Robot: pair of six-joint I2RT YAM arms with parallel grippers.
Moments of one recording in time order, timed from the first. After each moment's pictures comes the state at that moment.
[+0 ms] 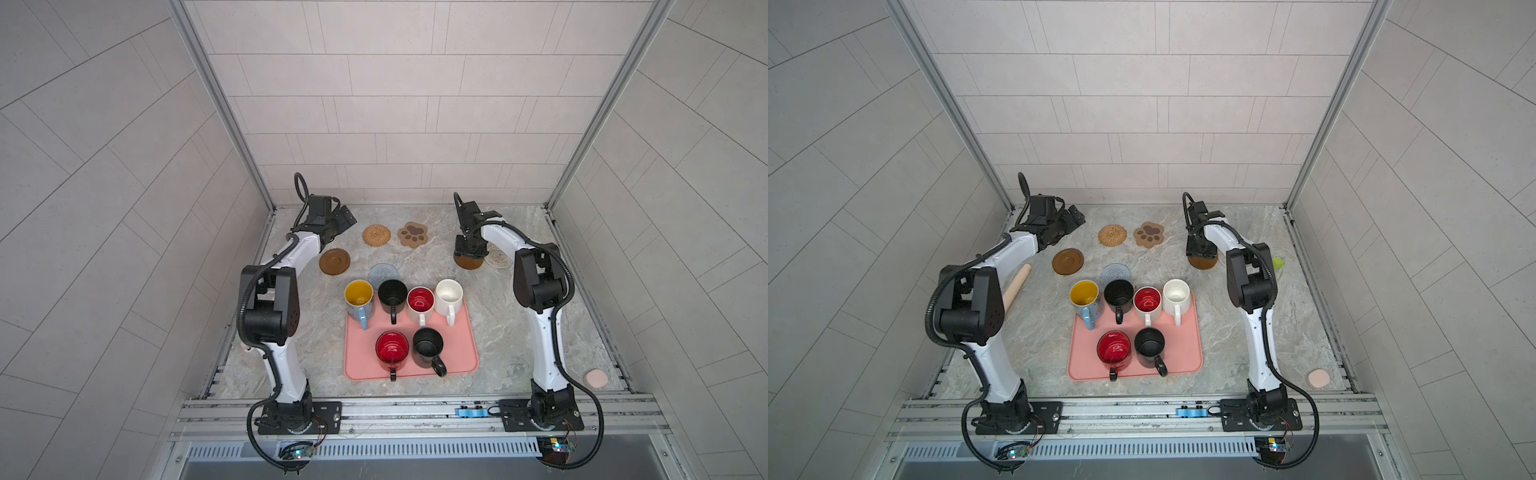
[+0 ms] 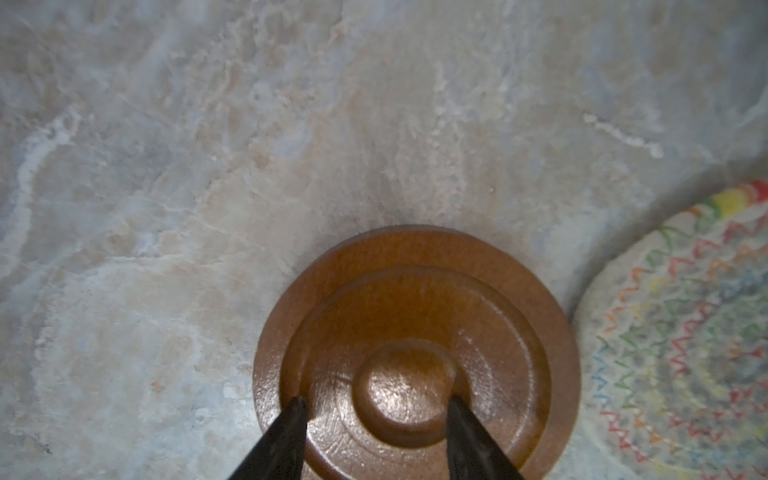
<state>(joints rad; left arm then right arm) -0.07 1.89 1.43 -0.19 0.06 -0.68 0.19 2.29 1.90 -0.90 0.05 0.41</state>
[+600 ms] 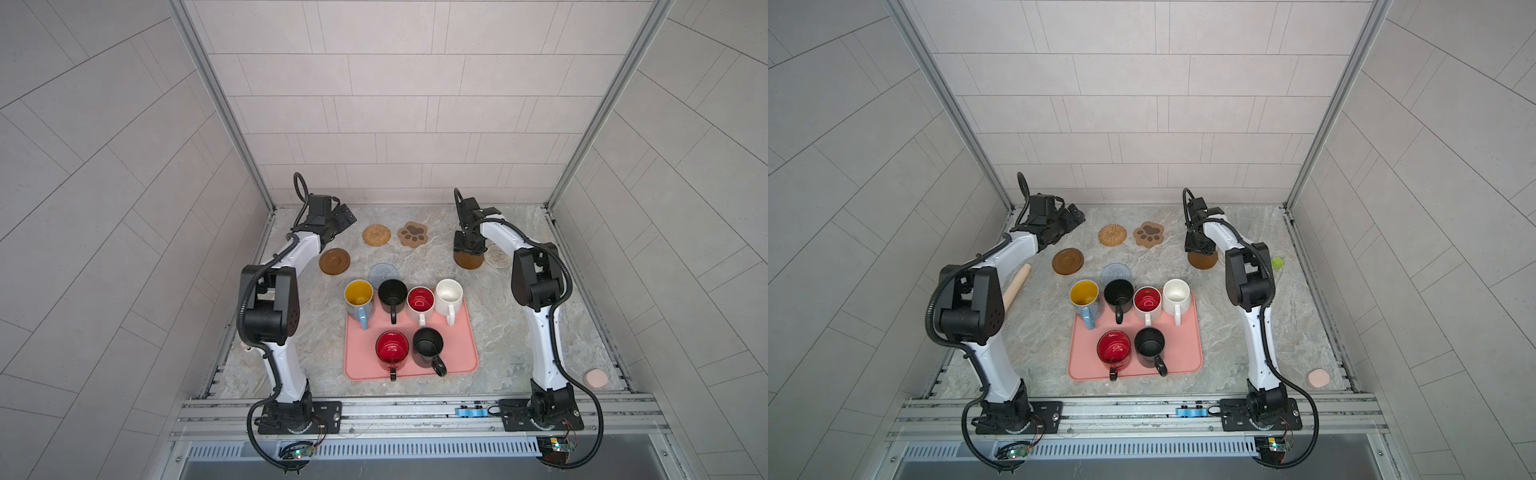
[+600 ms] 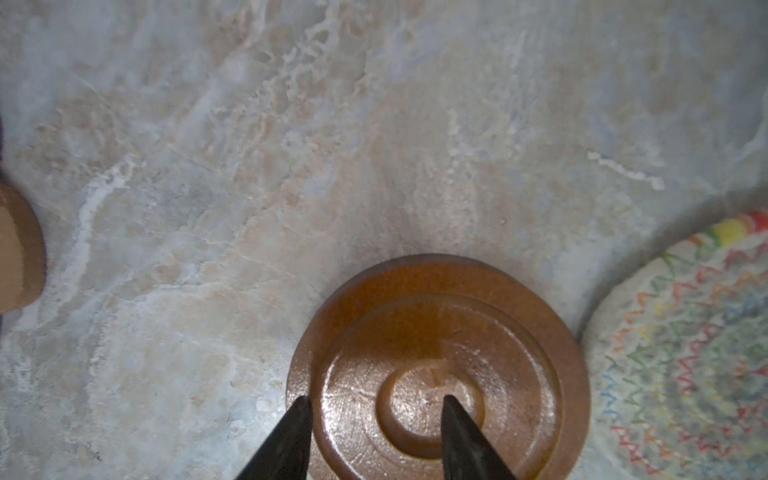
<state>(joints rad) -0.07 1.89 1.42 -0.17 0.06 -0.70 0.20 2.34 2.01 -0.95 0.05 0.43</state>
